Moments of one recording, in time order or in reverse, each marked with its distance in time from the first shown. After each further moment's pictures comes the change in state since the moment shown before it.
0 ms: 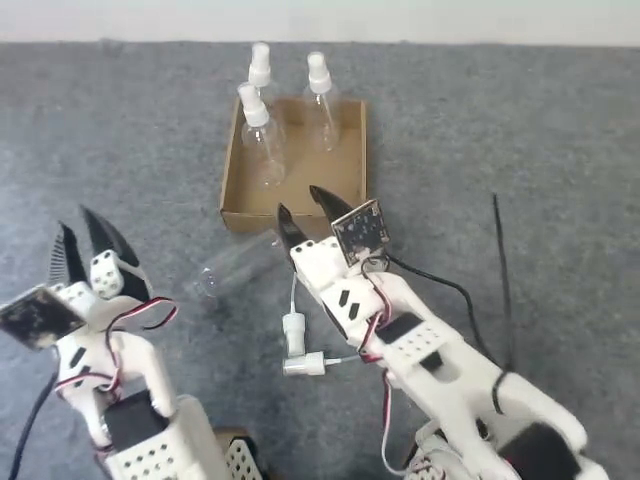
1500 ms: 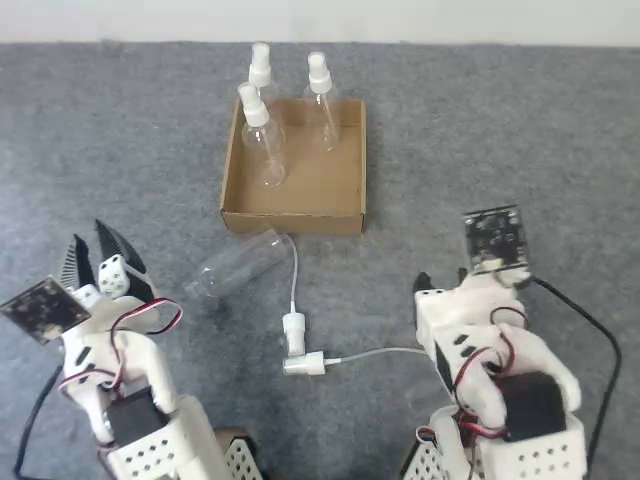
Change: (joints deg) left arm -0.3 0.0 2.6 2.2 0.0; right arm 22.9 -52.3 -19.7 105.3 -1.5
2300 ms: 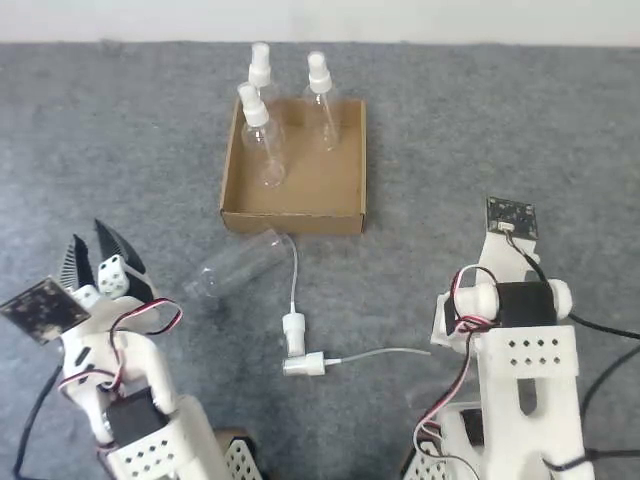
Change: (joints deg) left arm 0.0 0.0 0.0 0.0 0.0; right arm 9.3 28.7 -8.0 18.8 -11.0
